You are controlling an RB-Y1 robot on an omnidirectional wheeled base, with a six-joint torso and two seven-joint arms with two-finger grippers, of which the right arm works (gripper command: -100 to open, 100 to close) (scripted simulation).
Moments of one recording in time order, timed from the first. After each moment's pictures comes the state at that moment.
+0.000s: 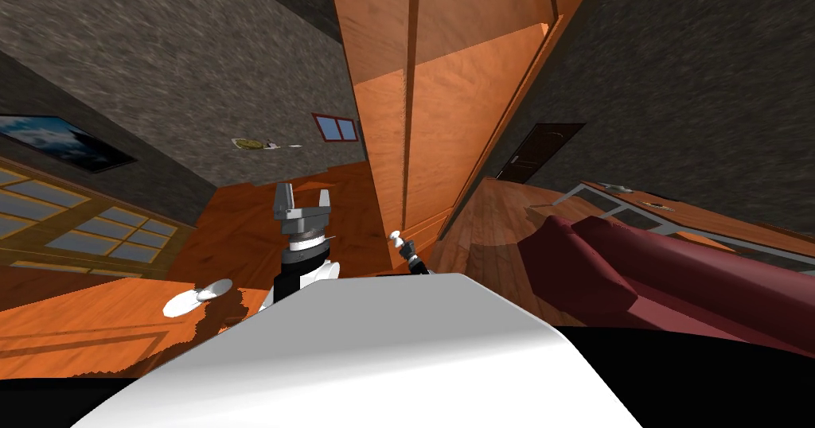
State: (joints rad) arm -0.09 -0.13 0.78 -0.81 -0.48 -0.77 -0.61
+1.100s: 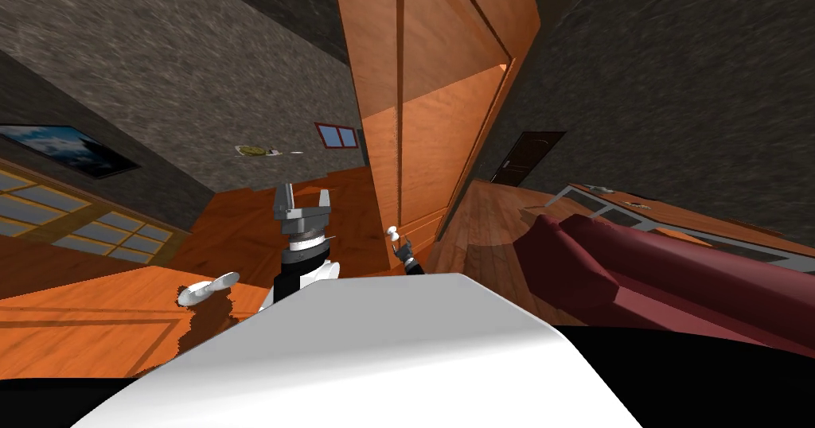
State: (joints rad) arm -0.10 -0.10 0.87 -0.78 -0.60 -0.82 -0.83
